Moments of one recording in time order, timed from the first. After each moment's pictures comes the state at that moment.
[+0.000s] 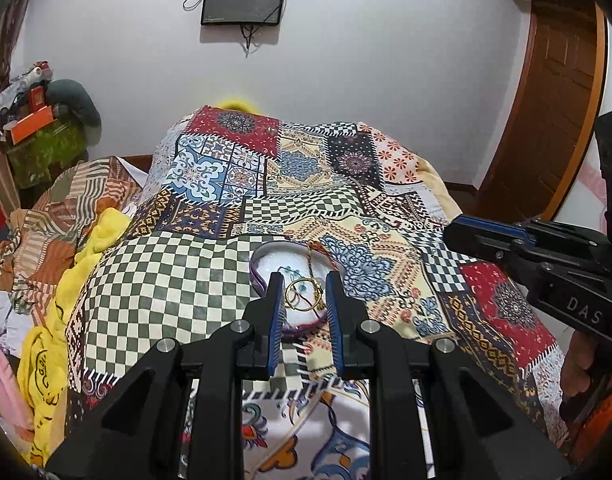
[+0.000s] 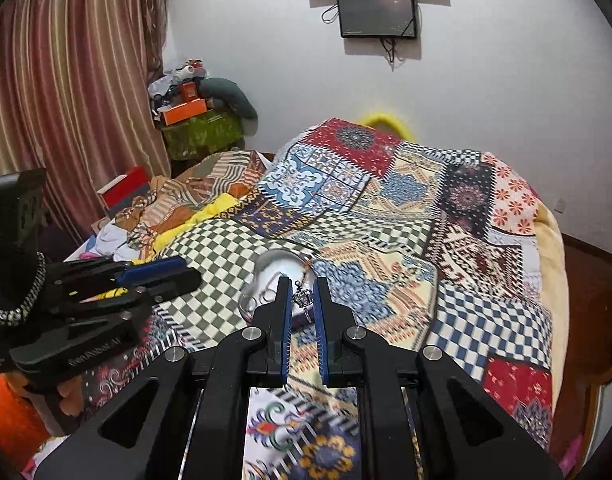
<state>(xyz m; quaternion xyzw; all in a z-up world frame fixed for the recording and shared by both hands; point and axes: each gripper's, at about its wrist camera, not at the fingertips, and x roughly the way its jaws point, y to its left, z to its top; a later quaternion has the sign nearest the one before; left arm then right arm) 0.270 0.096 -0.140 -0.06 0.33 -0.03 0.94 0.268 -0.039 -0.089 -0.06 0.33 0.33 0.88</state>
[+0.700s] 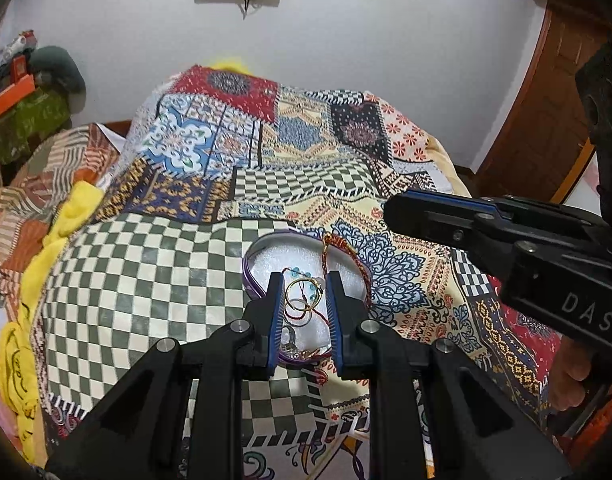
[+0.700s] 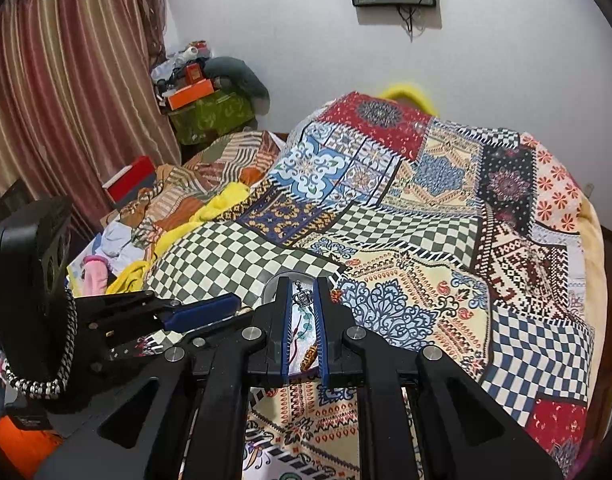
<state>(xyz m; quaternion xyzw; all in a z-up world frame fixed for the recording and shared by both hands) 0.332 0.109 -0.182 -0.09 0.39 -0.06 0.92 0.322 0.008 -0.112 -0.05 0.38 0.36 0.85</state>
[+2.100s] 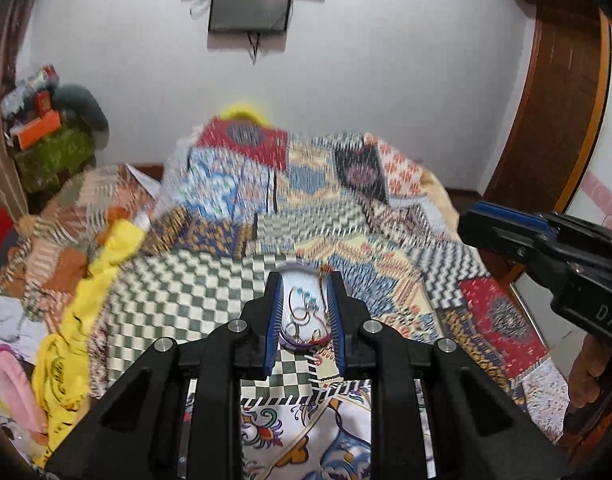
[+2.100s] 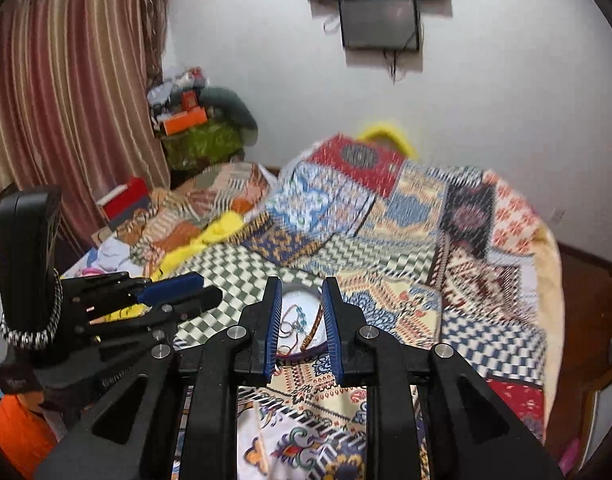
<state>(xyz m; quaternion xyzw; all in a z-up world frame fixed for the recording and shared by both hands) 0.252 0.106 -0.088 -0.06 0.32 -0.02 0.95 0.246 -0.029 -0.033 -0.06 0.29 0.32 0.90</state>
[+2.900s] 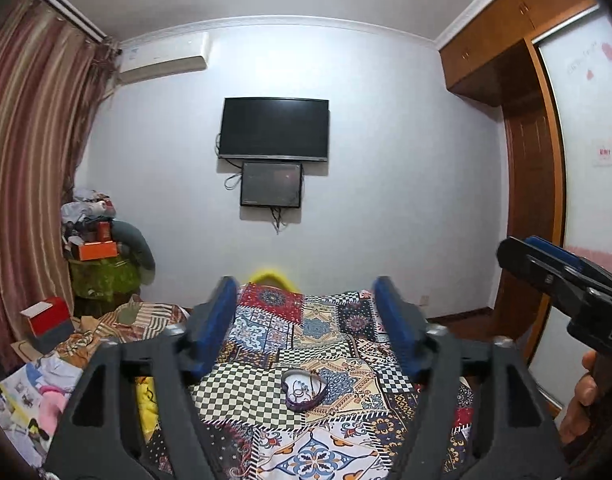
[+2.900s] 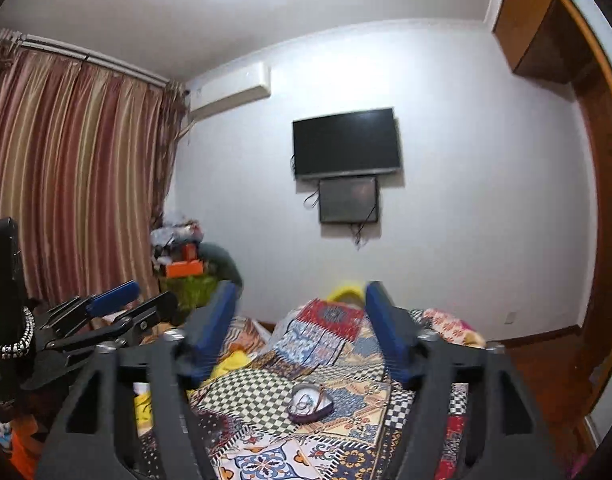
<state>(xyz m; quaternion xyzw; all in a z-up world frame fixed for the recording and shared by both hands) 0.016 0.058 0.036 -0.03 0.03 0.04 1.00 0.037 -0.091 0.063 0.01 0.02 0.25 0.97</state>
